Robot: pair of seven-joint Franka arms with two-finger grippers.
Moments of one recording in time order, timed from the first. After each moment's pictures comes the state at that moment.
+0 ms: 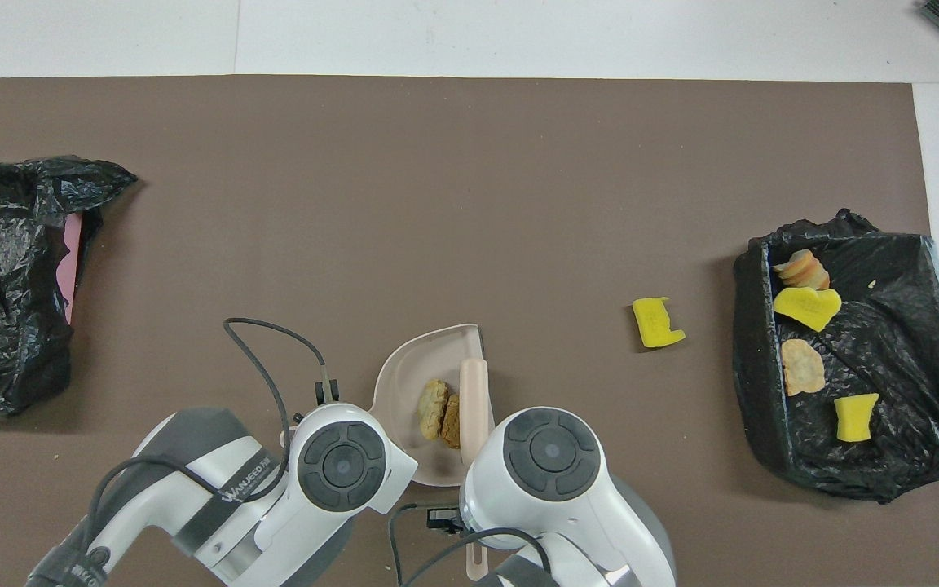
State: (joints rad) left arm -0.63 -0.10 -0.06 -2.38 0.22 2.15 0.64; right arm 0.59 -0.06 0.16 -2.17 0.39 1.89 0.62
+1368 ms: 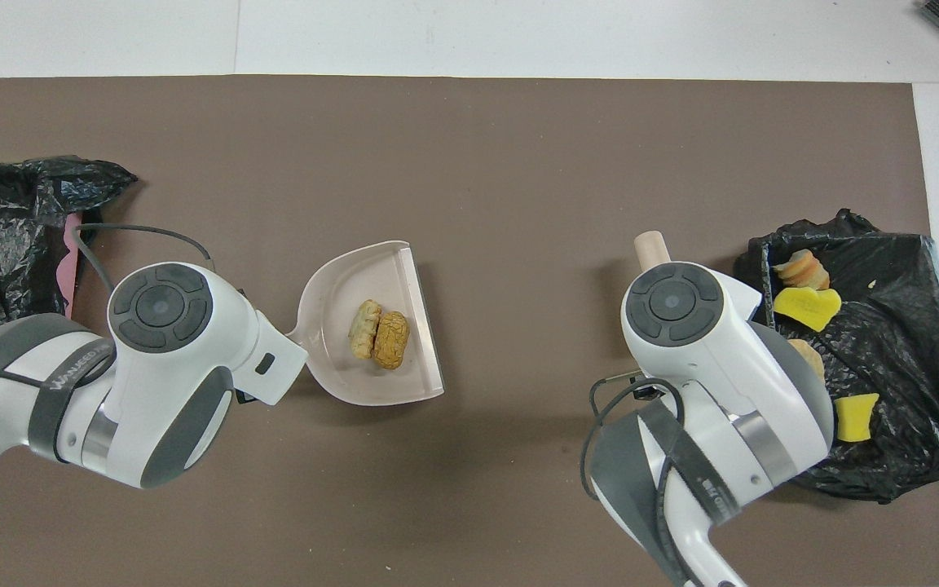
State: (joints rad) left arm -0.35 -0.03 -0.05 -2.17 0.15 2.05 0.94; right arm 0.24 0.00 0.15 -2.05 -0.30 1.68 0.34
